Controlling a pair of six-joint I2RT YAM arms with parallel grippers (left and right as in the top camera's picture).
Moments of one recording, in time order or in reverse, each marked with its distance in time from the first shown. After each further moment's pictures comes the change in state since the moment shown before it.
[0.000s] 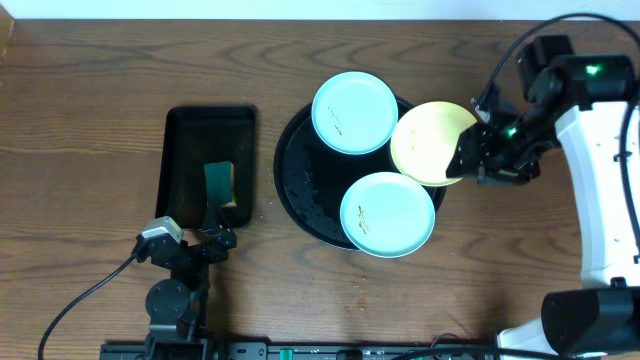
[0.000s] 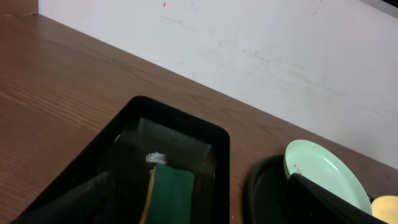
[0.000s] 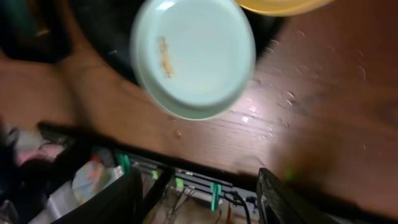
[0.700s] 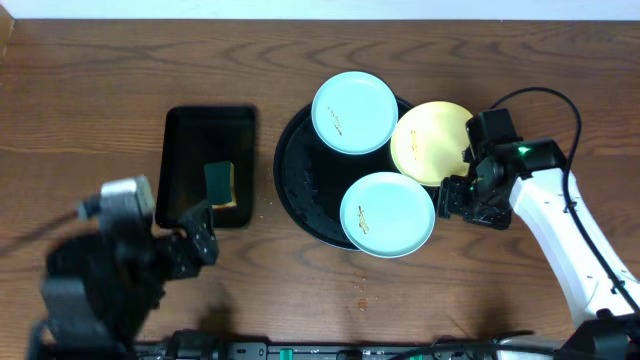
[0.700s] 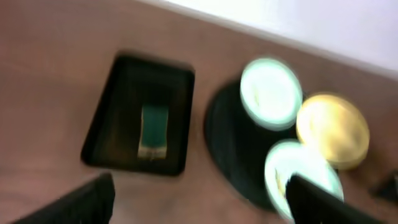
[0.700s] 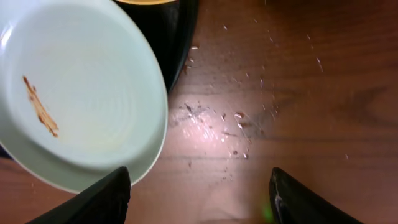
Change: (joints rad) left arm 0.000 0.747 1.293 -1.118 0.213 0.127; right arm 0.126 -0.209 -0.657 0.551 0.293 0.287
